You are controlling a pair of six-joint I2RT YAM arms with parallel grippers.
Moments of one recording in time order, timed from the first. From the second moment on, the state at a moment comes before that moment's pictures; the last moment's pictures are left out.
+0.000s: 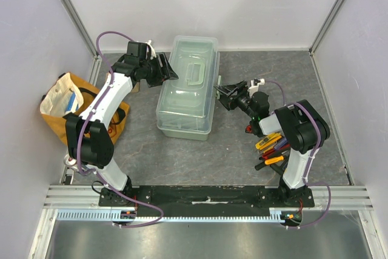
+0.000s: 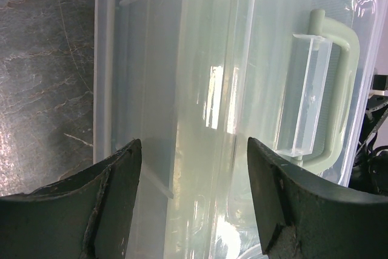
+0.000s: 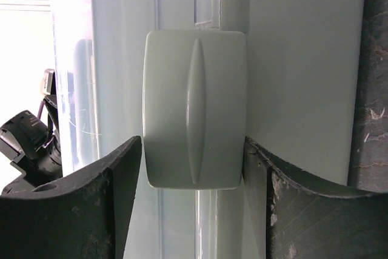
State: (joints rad) left arm -0.24 1.68 1.50 -0.60 0.32 -0.51; right arm 0.35 1.89 0.66 1.20 -0.35 1.45
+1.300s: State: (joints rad) left arm -0.24 1.68 1.50 -0.59 0.34 -0.50; right arm 0.42 1.40 0.60 0.54 -0.13 0.77
